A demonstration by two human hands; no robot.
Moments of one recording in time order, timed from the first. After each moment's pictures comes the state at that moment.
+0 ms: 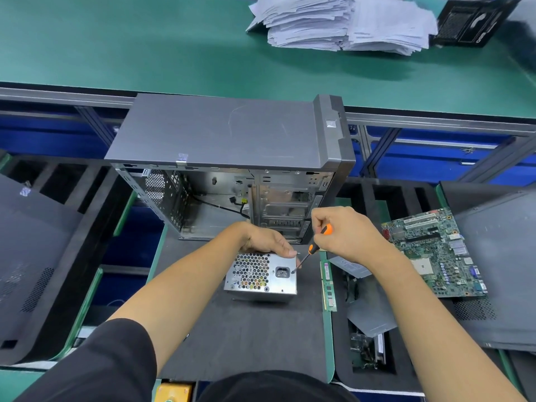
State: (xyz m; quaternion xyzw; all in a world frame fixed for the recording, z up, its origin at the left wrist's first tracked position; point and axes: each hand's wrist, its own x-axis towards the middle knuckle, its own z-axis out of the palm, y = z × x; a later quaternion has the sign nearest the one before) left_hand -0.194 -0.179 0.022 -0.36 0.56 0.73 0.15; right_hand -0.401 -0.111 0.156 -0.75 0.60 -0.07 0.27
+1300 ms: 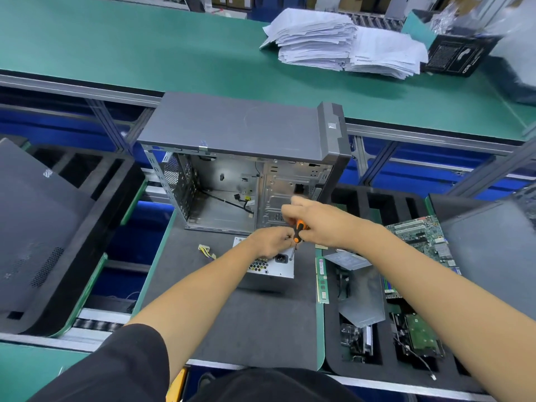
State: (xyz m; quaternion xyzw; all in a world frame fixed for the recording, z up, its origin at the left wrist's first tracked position) left_hand -0.210 -0.121 0.035 -0.51 0.77 0.39 0.01; right_hand -0.375 -0.113 0.165 -0.91 0.37 0.04 0.18
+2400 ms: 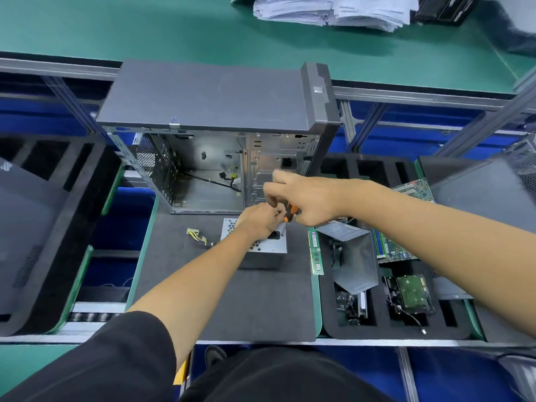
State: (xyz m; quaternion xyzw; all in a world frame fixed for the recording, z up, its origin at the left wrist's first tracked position) left_hand -0.219 -0.120 0.013 -0.58 0.77 0.26 -0.01; right_hand -0.370 -0.120 0.174 -0.92 0.30 0.10 0.23
